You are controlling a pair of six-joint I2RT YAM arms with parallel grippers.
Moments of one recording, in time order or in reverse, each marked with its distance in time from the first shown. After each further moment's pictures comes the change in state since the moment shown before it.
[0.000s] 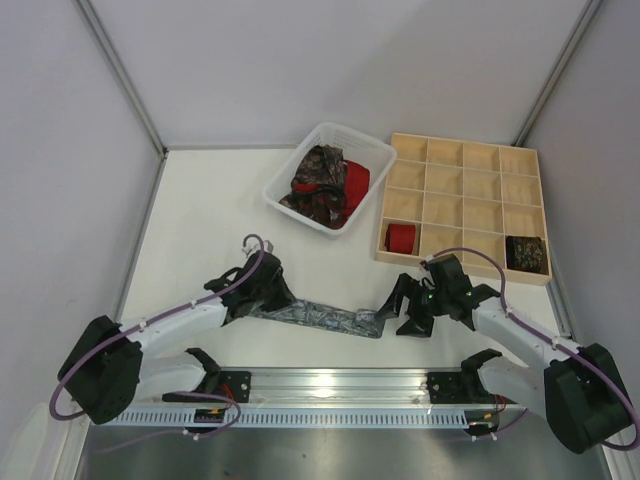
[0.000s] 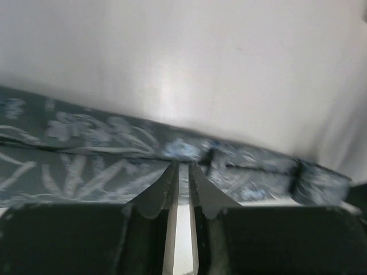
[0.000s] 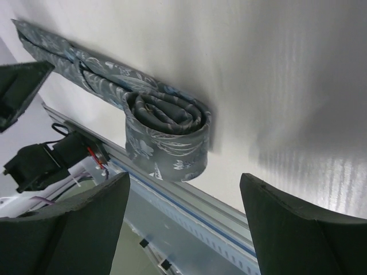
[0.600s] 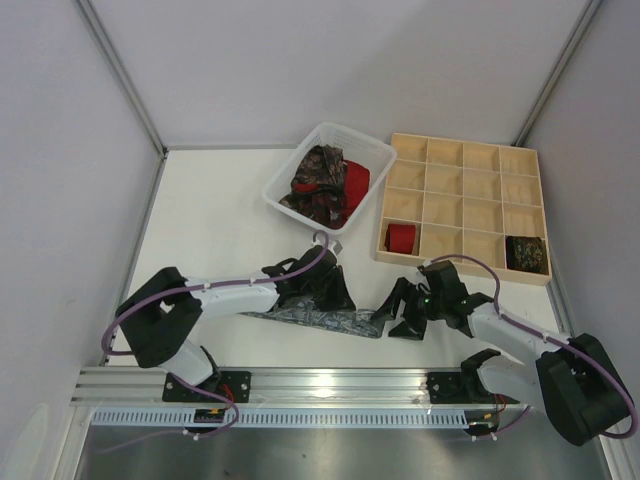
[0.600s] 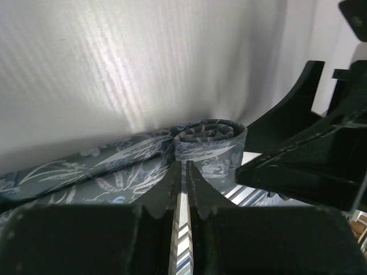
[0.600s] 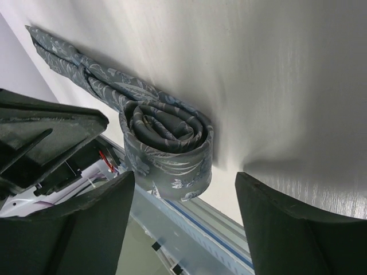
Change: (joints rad) left arm -0.266 0.375 0.272 0.209 0.239 -0.031; right arm 0.031 0.039 -0.095 0.219 -0.018 0.121
